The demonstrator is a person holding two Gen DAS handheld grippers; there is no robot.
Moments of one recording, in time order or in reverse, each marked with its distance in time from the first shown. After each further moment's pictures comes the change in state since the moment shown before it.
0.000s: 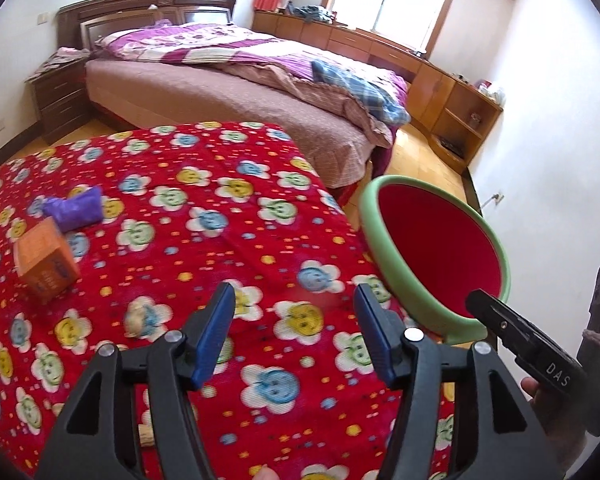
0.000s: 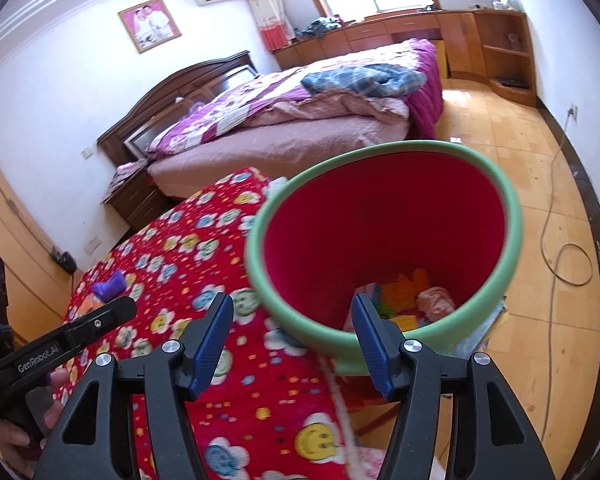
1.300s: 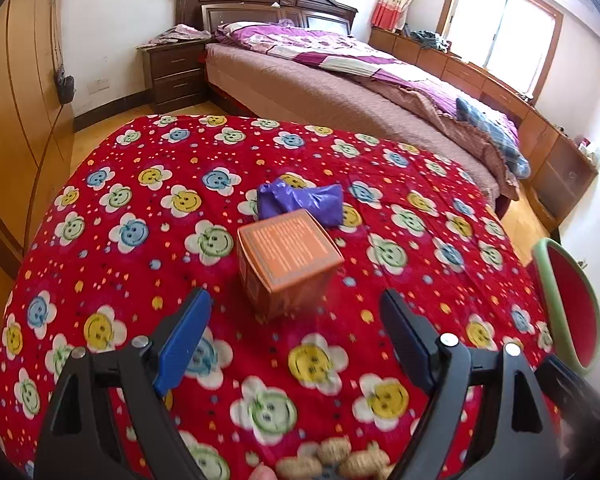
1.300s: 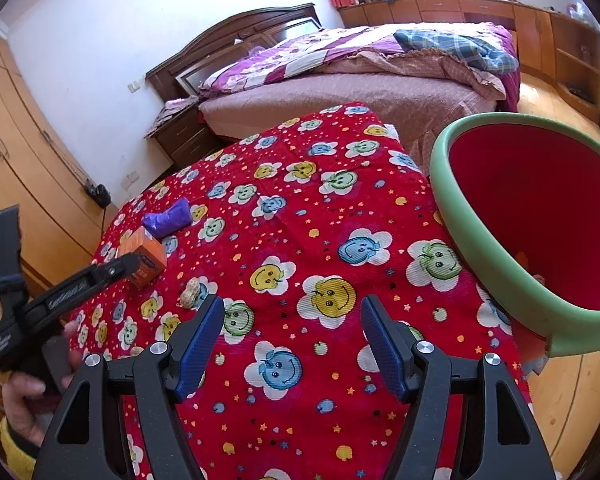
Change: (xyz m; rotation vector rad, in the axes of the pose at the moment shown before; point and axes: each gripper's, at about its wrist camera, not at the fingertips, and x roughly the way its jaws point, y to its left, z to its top) left arm -0.008 0.162 -0.004 -0.224 -0.053 0.319; right arm 0.070 0.112 -0.029 -0.152 0.170 0.127
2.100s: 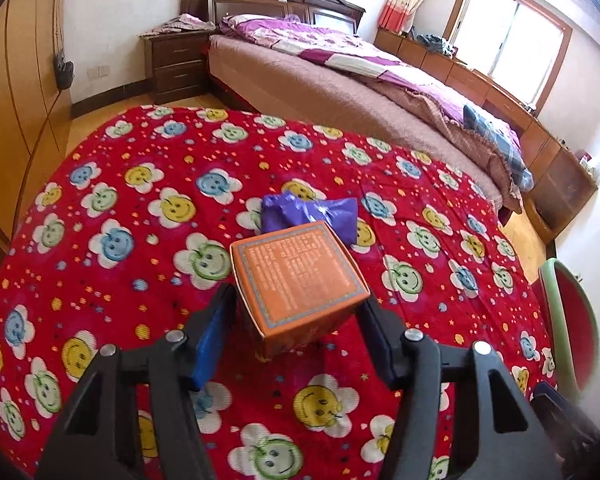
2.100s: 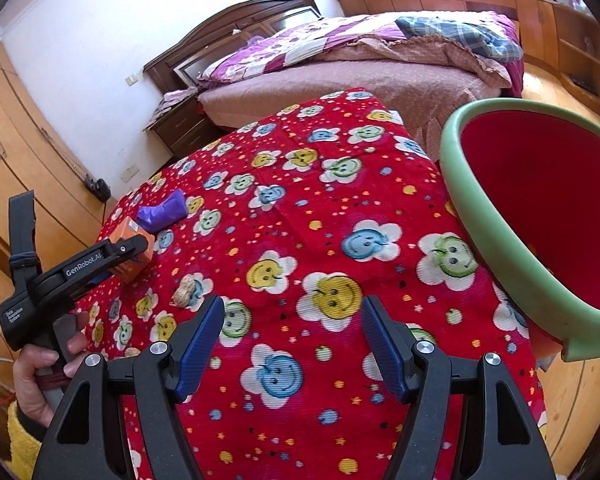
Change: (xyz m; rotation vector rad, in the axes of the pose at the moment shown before) left arm 0.022 0.016 0.015 -0.050 0.007 -0.032; right arm 0.013 0.001 0.003 0.007 0.040 0.013
